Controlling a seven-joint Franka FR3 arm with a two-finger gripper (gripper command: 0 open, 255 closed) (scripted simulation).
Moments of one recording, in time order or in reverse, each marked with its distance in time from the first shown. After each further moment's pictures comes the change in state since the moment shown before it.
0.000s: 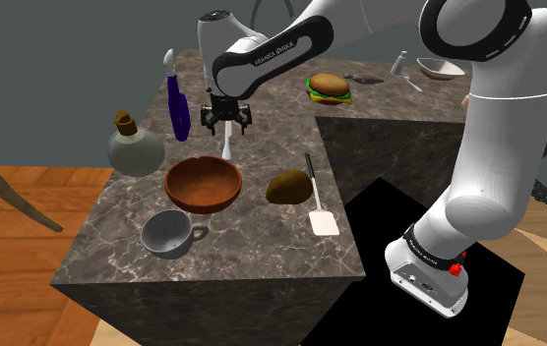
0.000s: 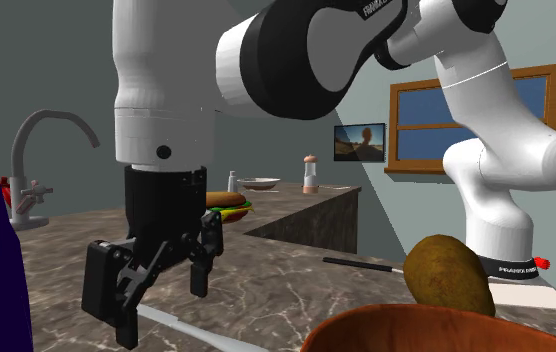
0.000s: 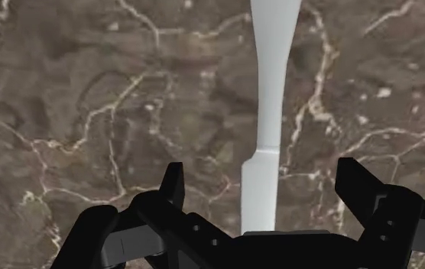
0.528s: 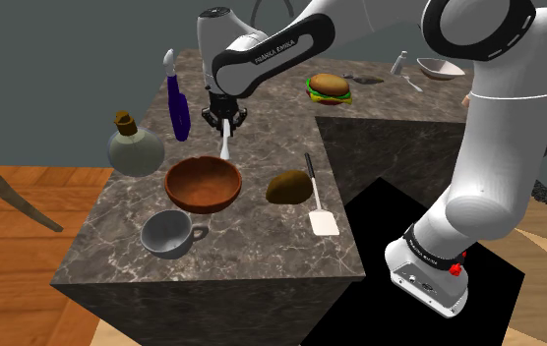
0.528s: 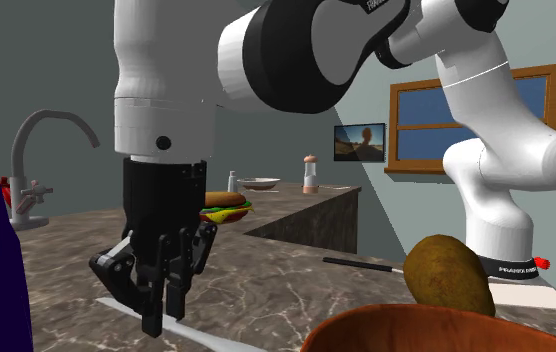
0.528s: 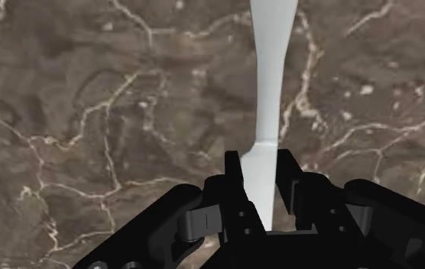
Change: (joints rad) arm 0.001 -0.011 0.004 -0.001 0.001 0.010 0.002
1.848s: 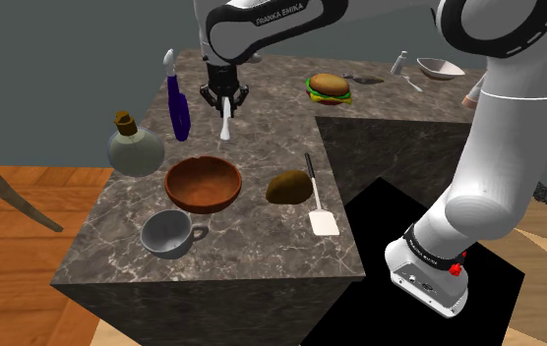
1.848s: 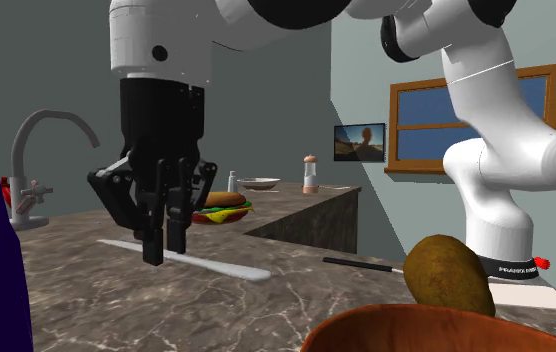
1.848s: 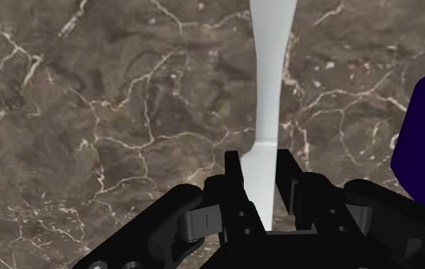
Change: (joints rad) arm -0.009 -0.067 0.017 0.096 0.045 -0.175 -0.043
